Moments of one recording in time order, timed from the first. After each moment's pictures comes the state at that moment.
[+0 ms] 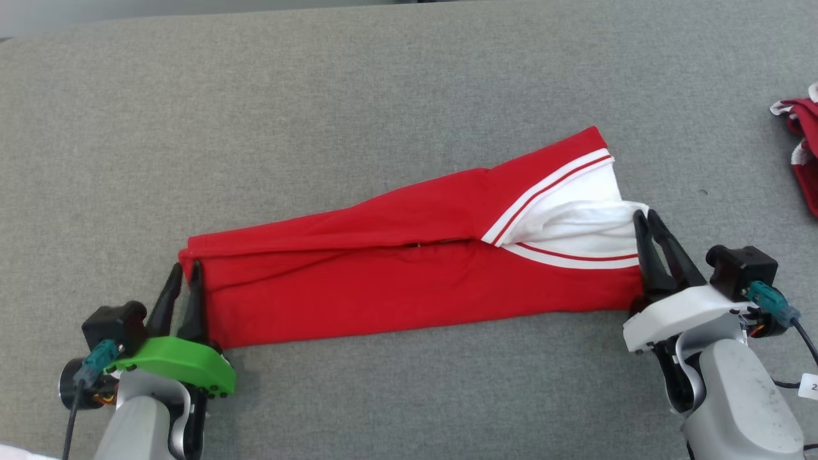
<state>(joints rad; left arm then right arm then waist) -0.30 0.17 -0.10 0.55 -0.37 -0.13 -0.26 -0.34 -0.06 -0.05 0.44 0.21 0.13 -0.26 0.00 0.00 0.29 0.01</state>
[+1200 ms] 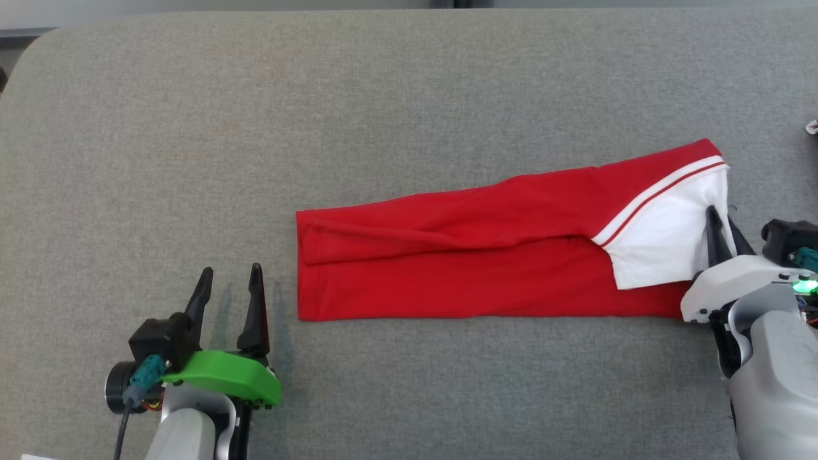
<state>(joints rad) -0.21 0.05 -0.08 0.42 -0.28 -0.13 -0.26 -0.53 -0.11 -0.30 0.78 0.02 0.13 -0.24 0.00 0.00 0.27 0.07</state>
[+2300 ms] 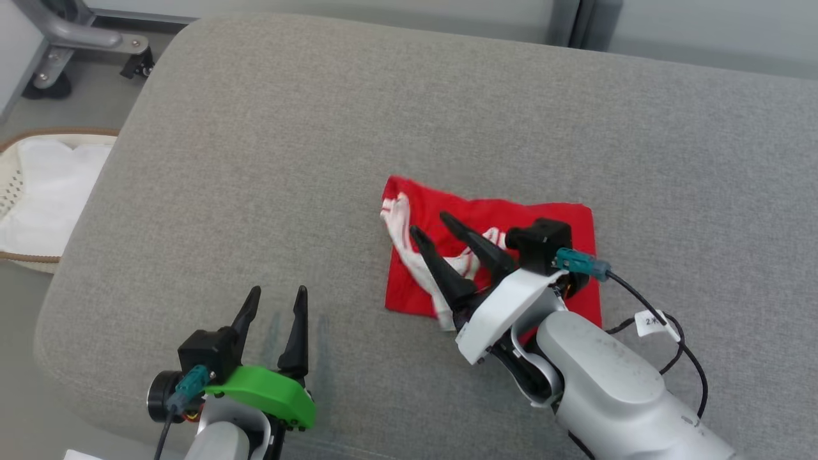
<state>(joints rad) -0.20 0.05 -0.21 0.46 -0.31 -0.13 -0.26 -0.59 -0.05 0.69 0.52 0.67 0.13 -0.25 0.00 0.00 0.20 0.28</state>
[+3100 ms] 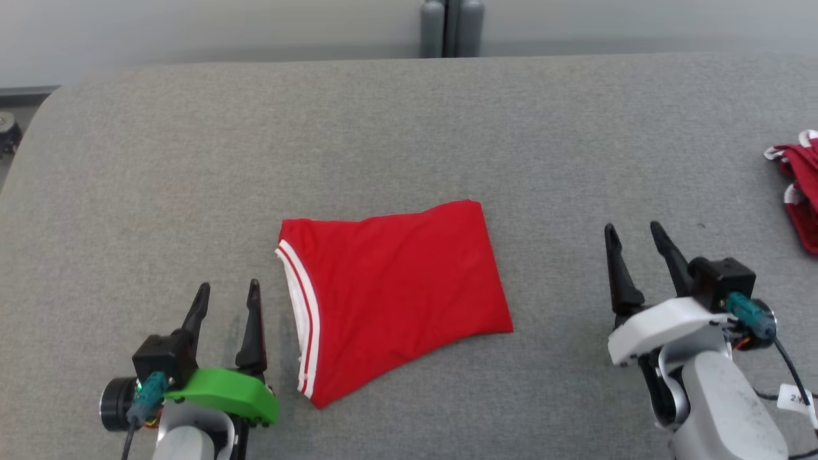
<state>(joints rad) -0.17 0.05 -0.07 0.40 -0.22 -0.13 -0.26 -0.32 -0.05 0.01 0.43 0.21 0.13 -0.26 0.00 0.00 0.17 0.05</state>
